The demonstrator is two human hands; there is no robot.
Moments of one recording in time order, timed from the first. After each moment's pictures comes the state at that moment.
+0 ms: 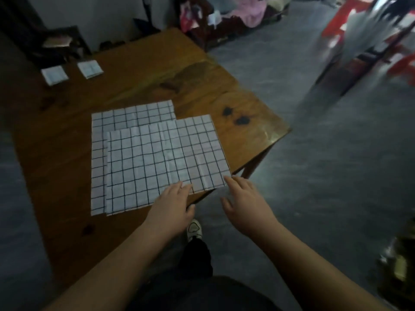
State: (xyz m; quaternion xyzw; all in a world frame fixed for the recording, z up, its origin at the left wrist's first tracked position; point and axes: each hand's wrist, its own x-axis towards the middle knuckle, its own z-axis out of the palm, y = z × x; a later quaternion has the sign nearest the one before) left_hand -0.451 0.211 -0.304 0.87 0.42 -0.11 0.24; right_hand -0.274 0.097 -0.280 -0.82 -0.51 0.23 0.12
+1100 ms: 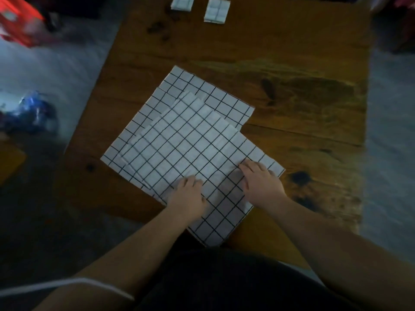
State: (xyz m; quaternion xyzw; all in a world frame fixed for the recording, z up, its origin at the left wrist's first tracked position) left_hand -0.298 0.335 -0.394 0.59 0.73 -0.14 0.32; right_hand -0.087 0.433 -0.402 -0.49 -0.82 0.25 -0.16
